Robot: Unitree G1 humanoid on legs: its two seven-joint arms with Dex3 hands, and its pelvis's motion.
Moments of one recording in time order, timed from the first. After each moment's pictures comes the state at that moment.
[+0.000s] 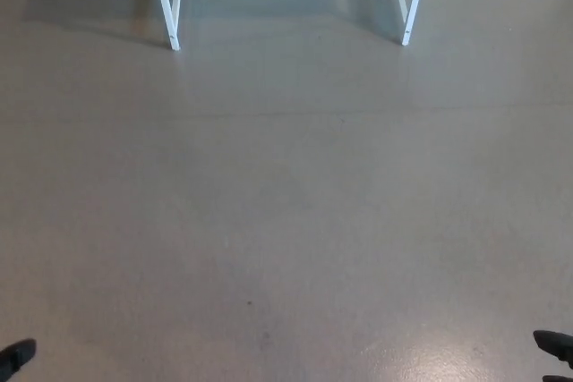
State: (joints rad) left_arm 0.14 0.37 0.29 0.67 -0.05 0.01 -0.29; right_arm 0.22 -0.37 -0.05 0.49 -0.10 -0.08 0.10
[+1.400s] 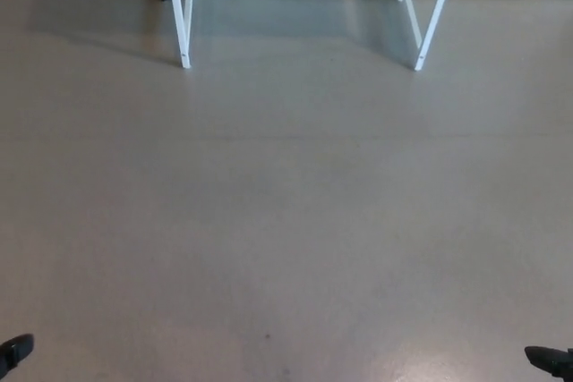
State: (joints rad) left_arm 0.14 0.40 0.29 0.69 -0.11 0.00 -0.36; right_arm 0.26 -0.36 -0.04 0.50 -0.10 -0.14 0.10
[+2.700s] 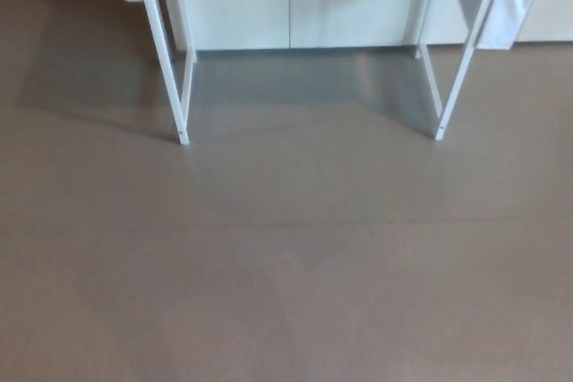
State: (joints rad) left_arm 0.34 0.41 0.18 0.83 -0.07 -0.16 -0.35; right_arm 0.47 -0.37 -0.04 0.73 -0.12 -0.38 0.06
